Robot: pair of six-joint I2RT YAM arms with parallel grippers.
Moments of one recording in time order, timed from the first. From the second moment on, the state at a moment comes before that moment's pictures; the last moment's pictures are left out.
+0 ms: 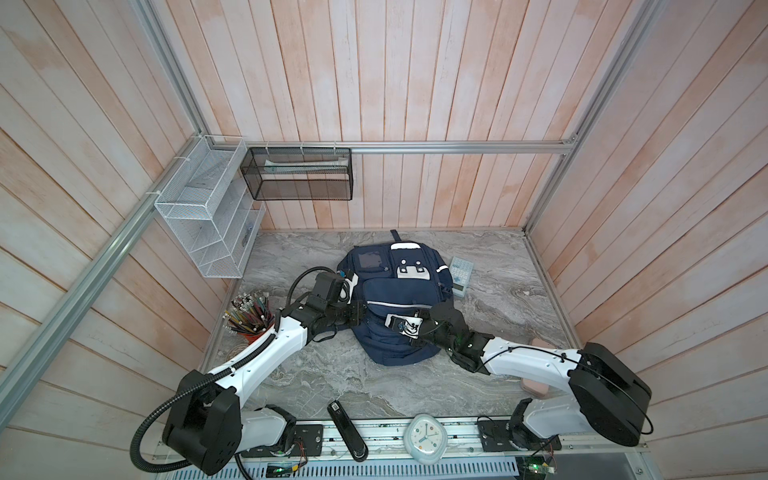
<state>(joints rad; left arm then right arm) -0.46 1.28 0.87 -0.39 0.29 -0.39 0.87 1.40 0.62 0.37 -0.04 -0.68</state>
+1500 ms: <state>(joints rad) -0.41 1.25 0.76 -0.33 0.49 -0.39 1.02 1.41 0.56 0.49 0.02 -0.67</state>
